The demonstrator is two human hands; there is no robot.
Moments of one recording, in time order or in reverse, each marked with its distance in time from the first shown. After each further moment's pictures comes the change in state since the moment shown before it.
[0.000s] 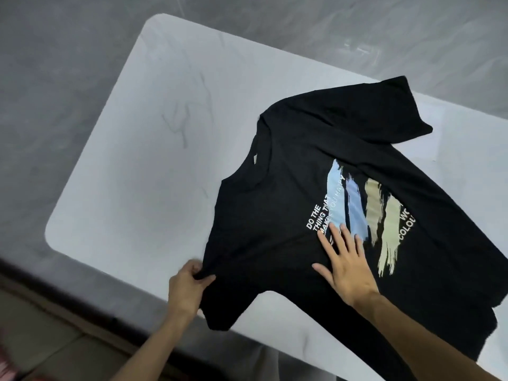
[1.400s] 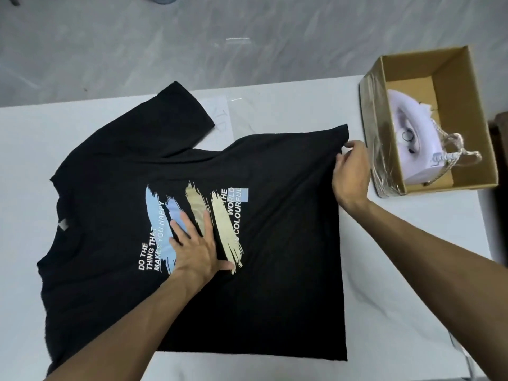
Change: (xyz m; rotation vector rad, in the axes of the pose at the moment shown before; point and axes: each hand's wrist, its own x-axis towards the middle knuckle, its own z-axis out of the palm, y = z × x) left_hand -0.070 0.261 0.300 1.350 -0.133 0.514; right_hand -0.054 0.362 -0.059 0.861 0.637 0.998
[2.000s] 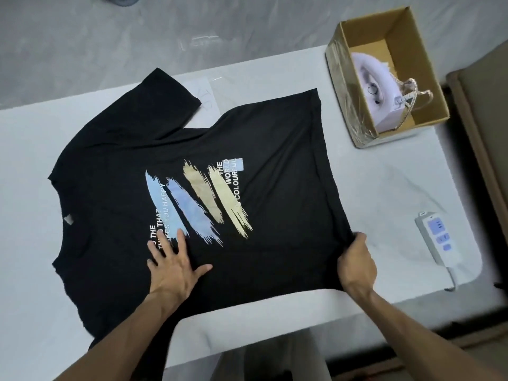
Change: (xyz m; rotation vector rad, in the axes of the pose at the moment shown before) left_hand -0.061 -0.087 0.078 0.037 0.088 0.009; right_hand -0.259 0.114 -0.032 -0.239 -0.150 0.440
